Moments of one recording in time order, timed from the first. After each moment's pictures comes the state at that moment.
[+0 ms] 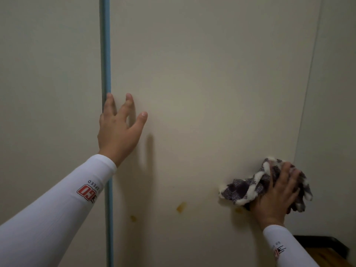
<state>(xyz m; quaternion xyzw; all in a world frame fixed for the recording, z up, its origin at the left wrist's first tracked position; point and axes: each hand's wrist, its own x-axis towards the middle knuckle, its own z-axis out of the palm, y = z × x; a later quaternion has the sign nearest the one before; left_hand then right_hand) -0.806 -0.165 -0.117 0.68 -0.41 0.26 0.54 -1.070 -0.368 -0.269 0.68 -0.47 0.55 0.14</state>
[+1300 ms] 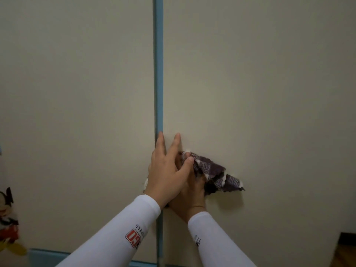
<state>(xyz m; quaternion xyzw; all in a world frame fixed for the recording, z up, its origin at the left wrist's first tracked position) -0.802 -0.129 -0.217 0.69 -0.50 0.12 0.51 -0.822 -0.215 -0.293 0.81 -0.25 0.49 0.20</state>
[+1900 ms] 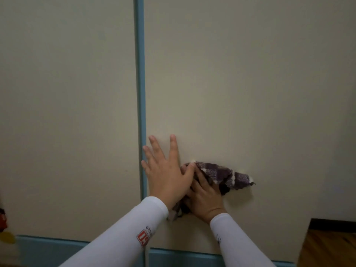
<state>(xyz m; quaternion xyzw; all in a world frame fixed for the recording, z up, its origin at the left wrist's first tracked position) -0.843 -0.156 -0.251 0.80 -0.42 0.18 0.38 -0.906 -0.271 -0.337 0.83 -0.11 0.48 0.27</state>
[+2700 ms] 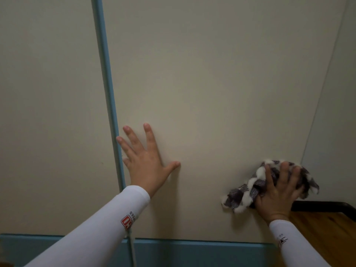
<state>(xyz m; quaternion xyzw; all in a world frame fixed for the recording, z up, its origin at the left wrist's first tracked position) -0.847 -0.176 -0.261 0.83 -0.40 0.19 0.34 -1.089 -0.372 -0.372 0.77 -0.41 0.47 0.15</state>
